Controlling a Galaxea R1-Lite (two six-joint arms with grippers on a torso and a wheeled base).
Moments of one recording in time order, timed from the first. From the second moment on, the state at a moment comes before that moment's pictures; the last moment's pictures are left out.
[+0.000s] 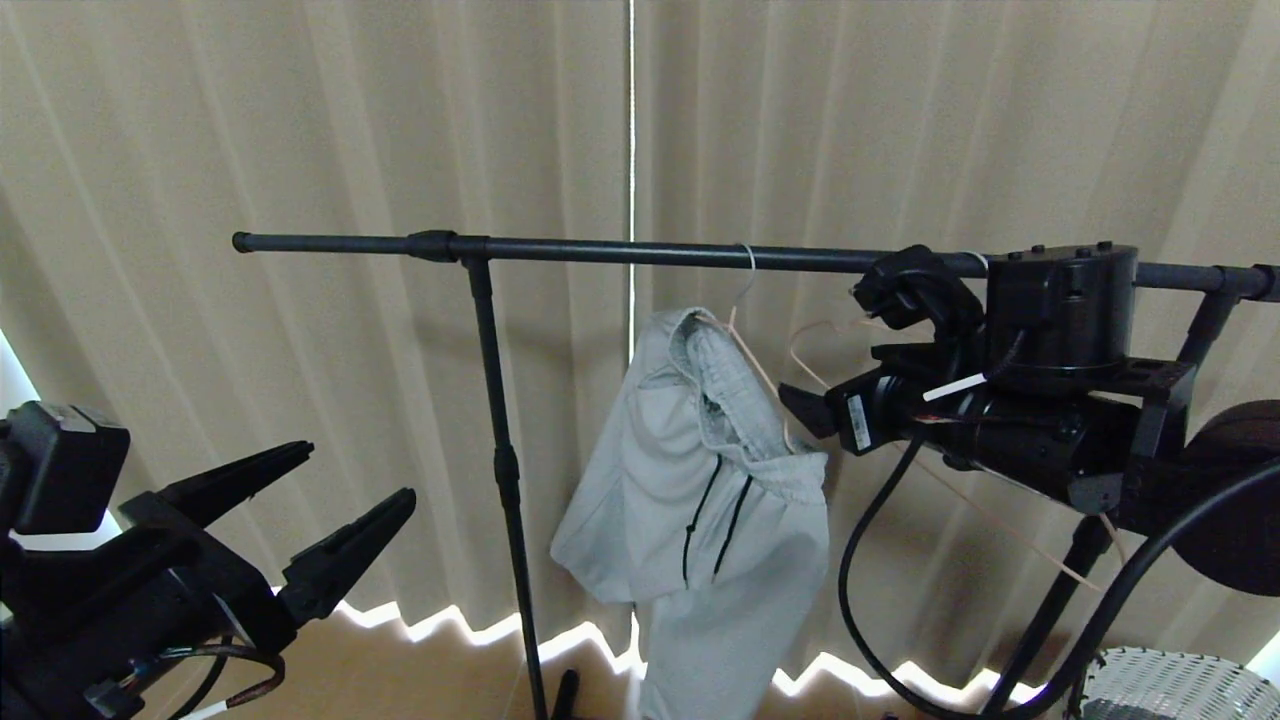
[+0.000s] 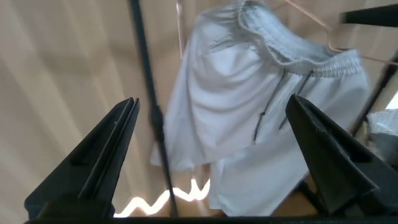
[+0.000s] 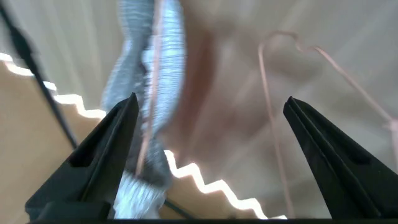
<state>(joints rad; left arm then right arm) -0.32 1.24 -0.16 -1.06 -0.14 0.03 0.54 1.70 -0.94 -0.42 -0.26 -0.09</state>
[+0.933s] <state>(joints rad) -0.13 1.06 -0.02 -1.01 -0.14 0.16 0.37 1.28 -0.45 -0.52 -0.27 -0.22</state>
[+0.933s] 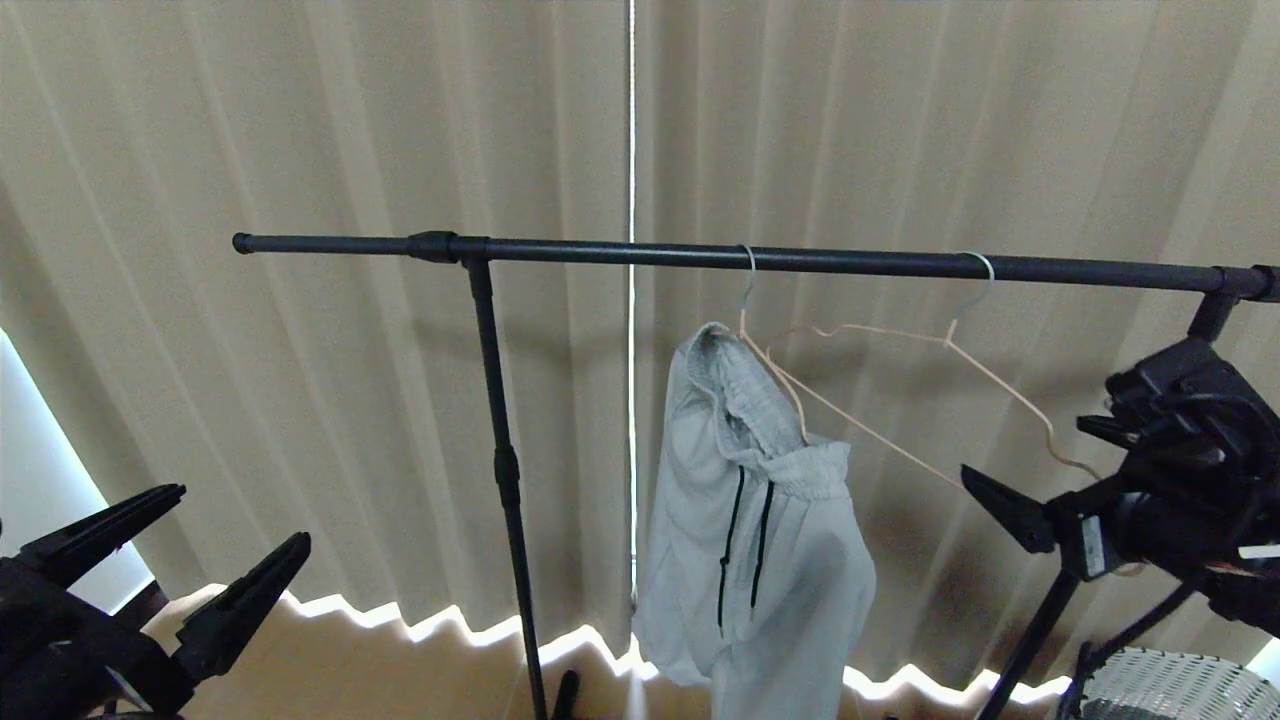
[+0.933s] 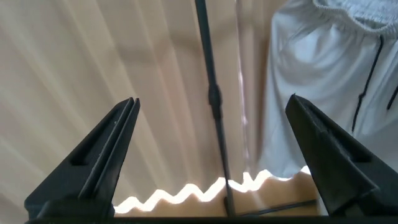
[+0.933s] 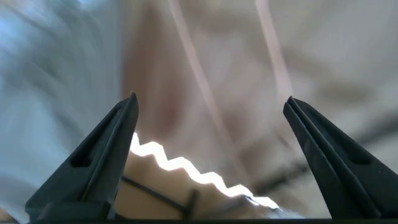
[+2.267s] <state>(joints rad) -0.10 1.07 0.00 -1.01 -0.14 0.22 0.32 1.21 -0.13 -0.77 -0.24 -0.24</state>
